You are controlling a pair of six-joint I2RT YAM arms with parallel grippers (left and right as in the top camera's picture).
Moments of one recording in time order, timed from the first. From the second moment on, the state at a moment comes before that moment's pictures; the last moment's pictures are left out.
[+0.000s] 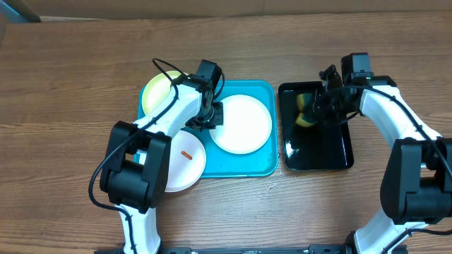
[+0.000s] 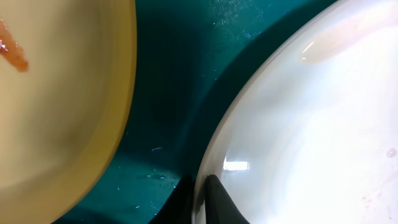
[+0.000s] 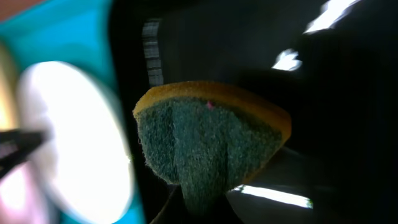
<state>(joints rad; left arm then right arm) -0.36 2.05 1.43 -0.83 0.05 -0.38 0.02 1.86 1.27 -0.74 -0.44 0.20</state>
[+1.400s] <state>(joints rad) -0.36 2.05 1.43 -0.83 0.06 -0.38 0.09 1.86 1.15 -0.69 -0.12 0.22</state>
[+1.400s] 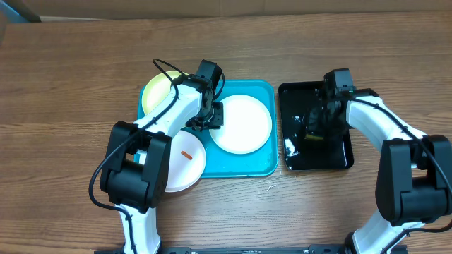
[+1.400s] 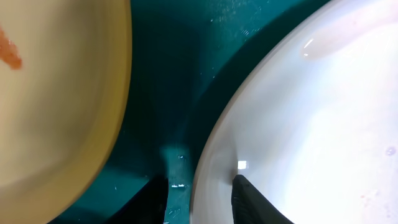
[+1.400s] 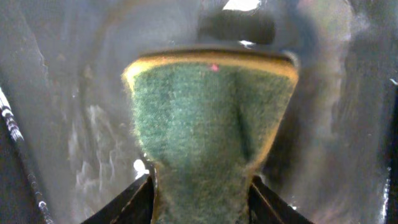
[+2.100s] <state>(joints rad) -0.35 2.05 1.49 -0.94 0.08 -0.38 -0.19 1.85 1.60 -1.09 -0.15 0.25</state>
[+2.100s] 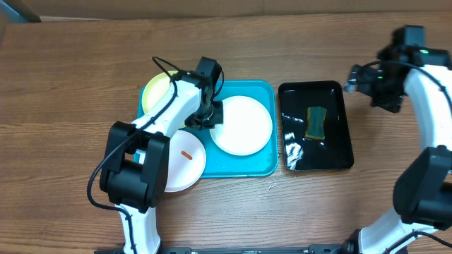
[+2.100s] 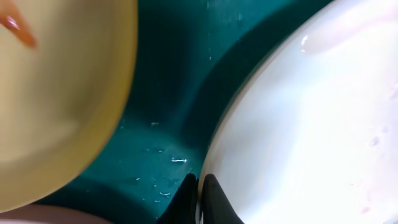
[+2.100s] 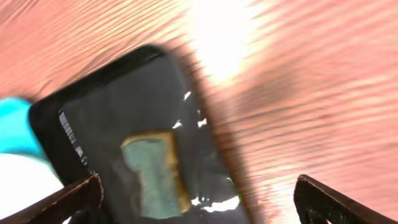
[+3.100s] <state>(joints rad) -0.43 2.05 1.88 -0.94 -0.13 -0.36 -0.29 1.85 1.60 -1.06 -0.15 0.25</state>
